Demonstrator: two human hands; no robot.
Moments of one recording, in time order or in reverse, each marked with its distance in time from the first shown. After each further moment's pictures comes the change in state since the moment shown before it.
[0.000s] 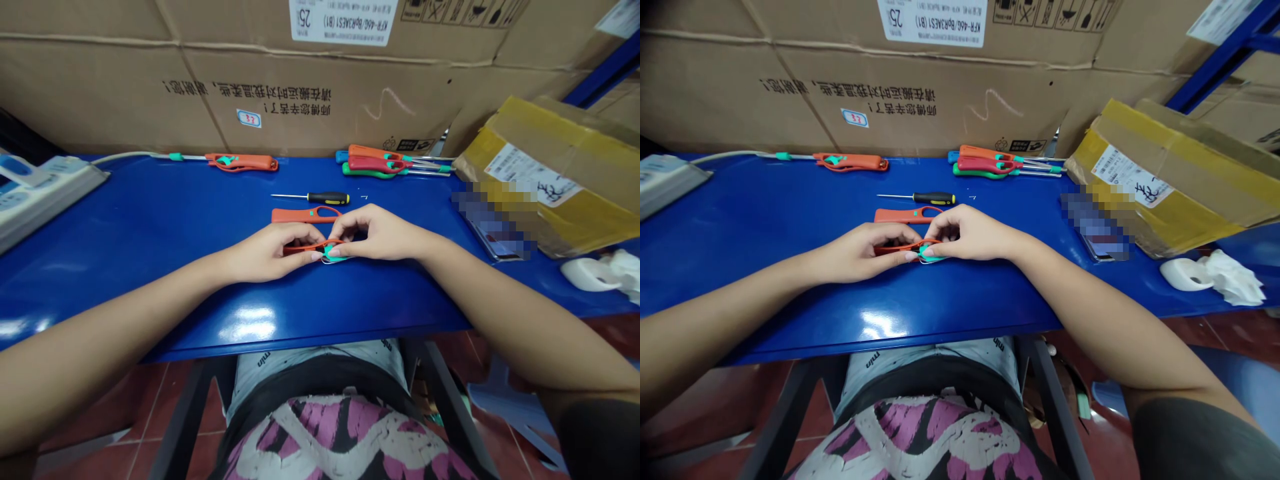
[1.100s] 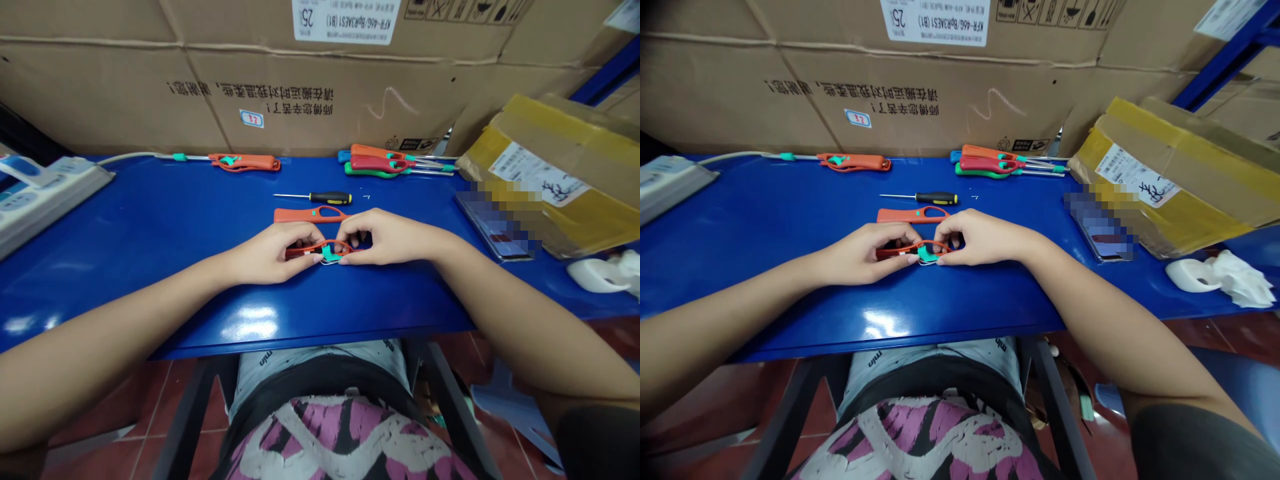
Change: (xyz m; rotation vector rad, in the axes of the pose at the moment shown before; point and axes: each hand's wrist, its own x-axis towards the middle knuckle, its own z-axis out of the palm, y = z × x) left_hand -0.002 0.001 0.001 0.132 0.021 0.036; right_hand -0.006 -0.008 -0.007 -0.328 -0.096 -0.034
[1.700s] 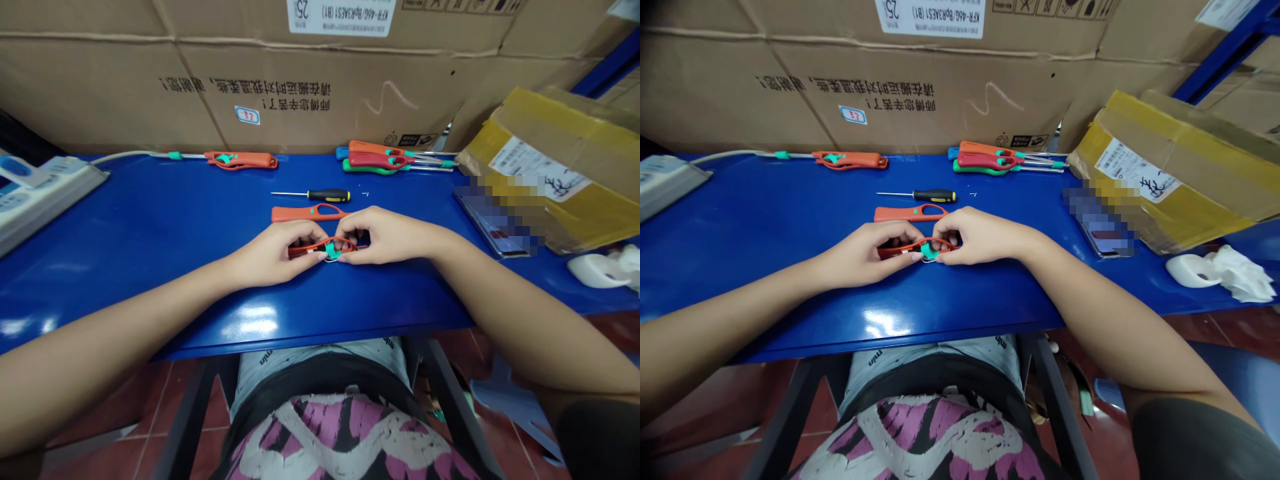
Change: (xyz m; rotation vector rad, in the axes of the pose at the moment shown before) left_hand 0.002 0.006 0.011 -0.093 0.071 -0.087; right_hand 0.000 0.001 0.002 0.002 0.023 0.017
